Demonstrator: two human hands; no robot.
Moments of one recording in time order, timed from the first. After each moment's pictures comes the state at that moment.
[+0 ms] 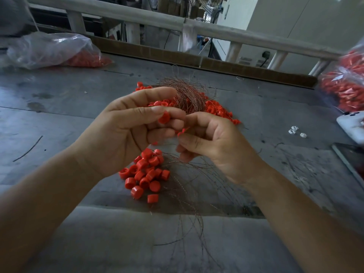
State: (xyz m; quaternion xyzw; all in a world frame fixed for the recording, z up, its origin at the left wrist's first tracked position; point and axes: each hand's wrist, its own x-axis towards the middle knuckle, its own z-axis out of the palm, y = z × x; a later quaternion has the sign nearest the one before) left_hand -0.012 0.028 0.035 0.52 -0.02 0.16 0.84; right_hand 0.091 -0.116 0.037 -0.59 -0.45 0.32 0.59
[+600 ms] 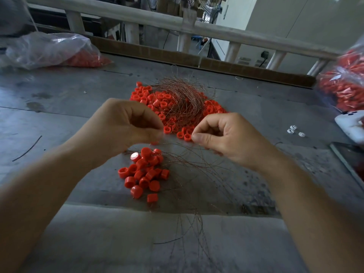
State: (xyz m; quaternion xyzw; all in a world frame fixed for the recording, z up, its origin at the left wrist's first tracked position) left_hand -0.015 0.040 0.032 0.82 0.10 0.22 0.52; right_hand 0.116 -0.126 0.046 -0.75 -0.51 0.18 0.39
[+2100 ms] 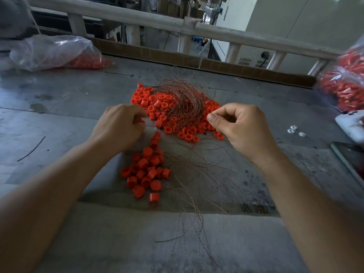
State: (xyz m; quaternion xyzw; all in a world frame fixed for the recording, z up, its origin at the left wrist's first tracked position) left_hand 0.016 0.070 -0.001 0.91 0.26 0.25 0.21; right_hand 0.131 -0.125 0.037 -0.80 -0.40 -0.01 0.44
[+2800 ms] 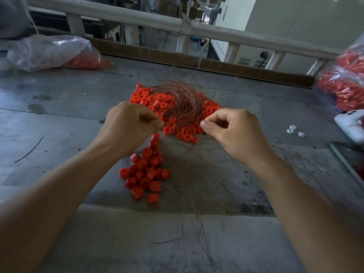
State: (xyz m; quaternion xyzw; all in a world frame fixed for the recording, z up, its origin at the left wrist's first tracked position) left_hand 0.018 0.052 0.005 0.87 0.21 0.29 0.33; right_hand 0.126 -0.121 0.034 -0.83 -0.41 -0.02 0.38
